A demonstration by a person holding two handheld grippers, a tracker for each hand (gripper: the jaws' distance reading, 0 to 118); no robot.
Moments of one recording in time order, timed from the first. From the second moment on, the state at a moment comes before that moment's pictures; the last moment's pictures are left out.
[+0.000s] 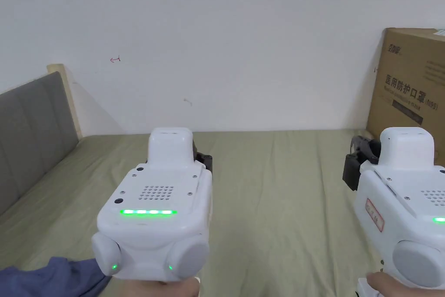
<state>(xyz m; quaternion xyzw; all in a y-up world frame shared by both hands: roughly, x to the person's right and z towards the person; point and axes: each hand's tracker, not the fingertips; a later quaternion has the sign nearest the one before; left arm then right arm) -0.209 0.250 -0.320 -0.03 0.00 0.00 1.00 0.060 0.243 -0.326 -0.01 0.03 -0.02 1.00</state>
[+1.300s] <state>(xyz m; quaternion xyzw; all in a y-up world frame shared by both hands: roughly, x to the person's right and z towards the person) -0.559 0.074 -0.282 -0.48 0.14 0.17 0.85 -0.275 0.146 -0.351 -0.22 0.35 0.09 0.90</state>
